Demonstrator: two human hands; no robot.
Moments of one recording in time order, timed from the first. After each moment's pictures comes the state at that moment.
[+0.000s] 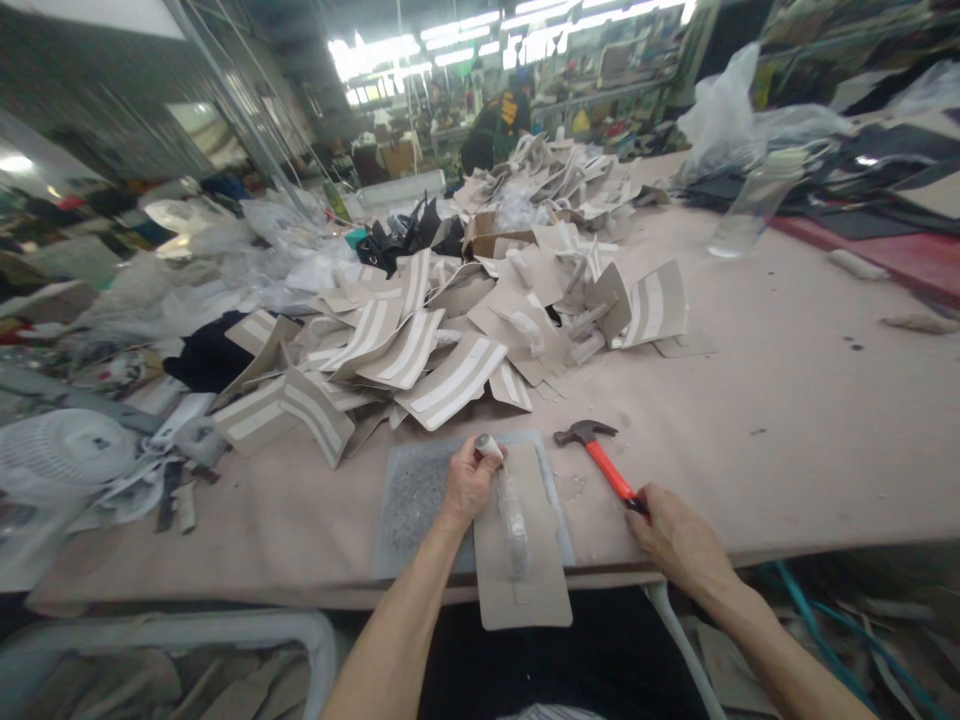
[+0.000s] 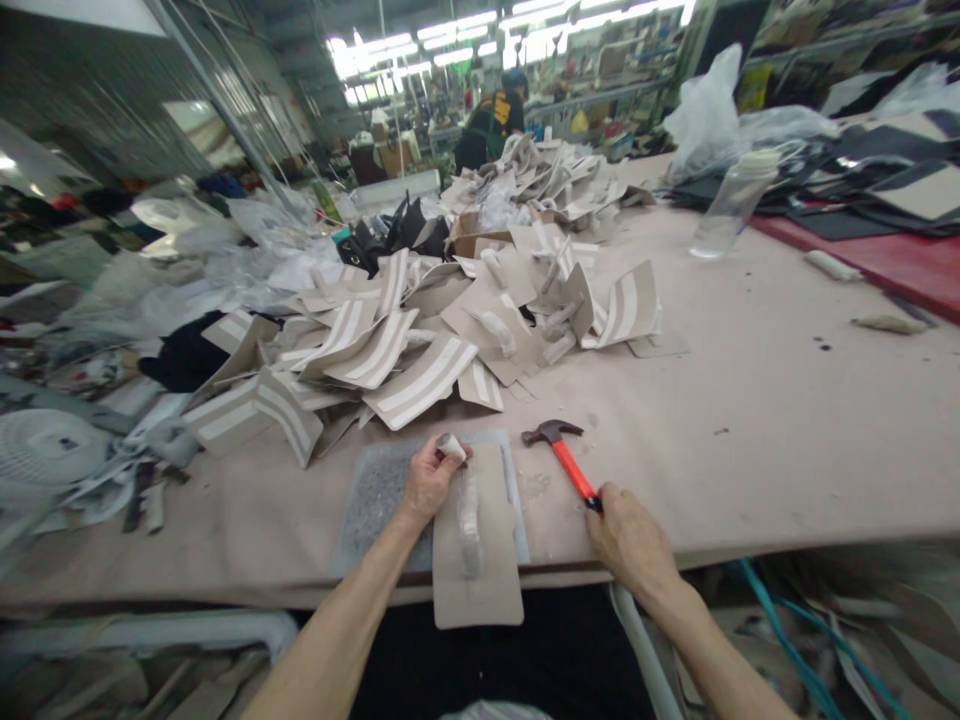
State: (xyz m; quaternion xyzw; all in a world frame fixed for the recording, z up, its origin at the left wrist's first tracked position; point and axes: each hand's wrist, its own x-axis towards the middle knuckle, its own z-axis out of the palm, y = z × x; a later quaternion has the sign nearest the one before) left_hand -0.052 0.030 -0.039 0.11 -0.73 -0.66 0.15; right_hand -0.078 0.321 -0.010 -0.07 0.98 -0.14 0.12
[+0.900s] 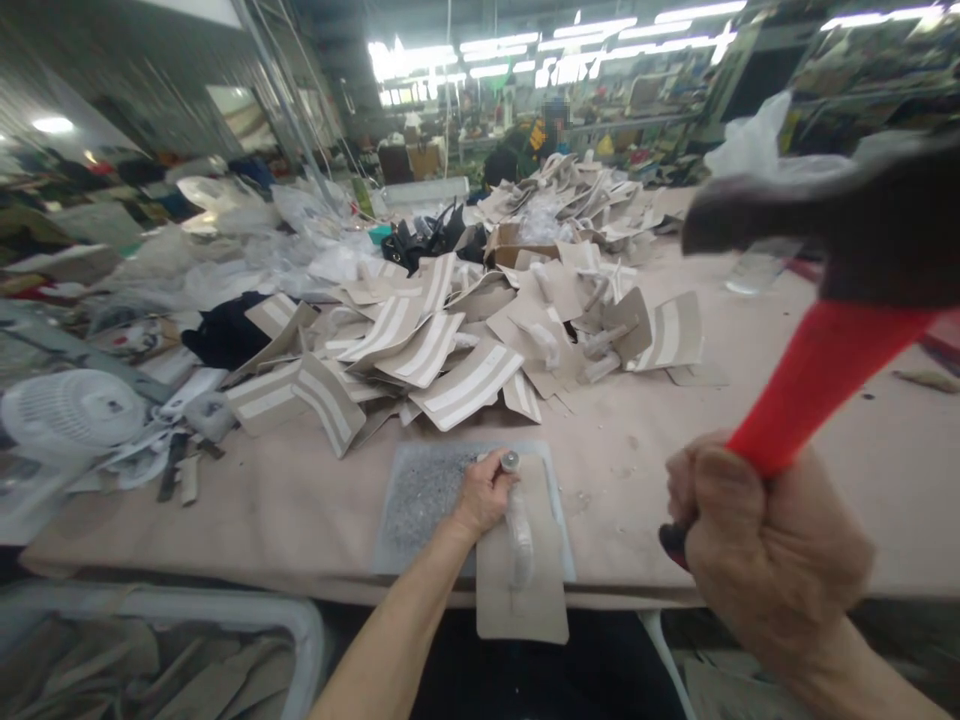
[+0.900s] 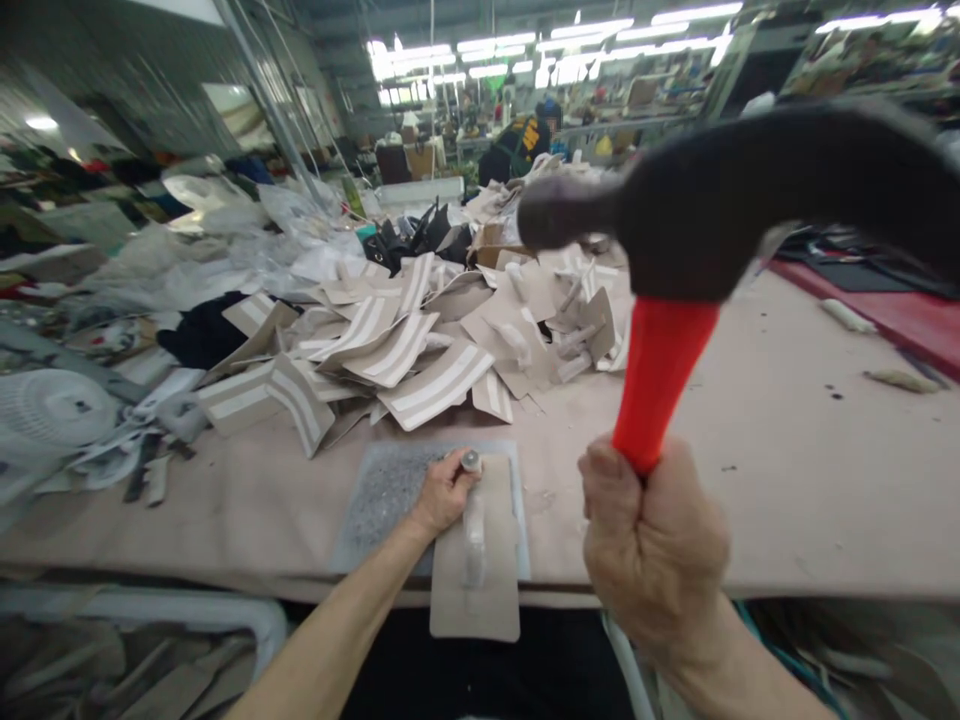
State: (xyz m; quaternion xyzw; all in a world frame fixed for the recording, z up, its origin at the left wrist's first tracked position) left_hand -0.046 0.037 -0.035 0.02 -0.81 -0.55 0.19; right_hand -0.053 0.260 0.147 -0.18 0.88 -0.36 -0.26
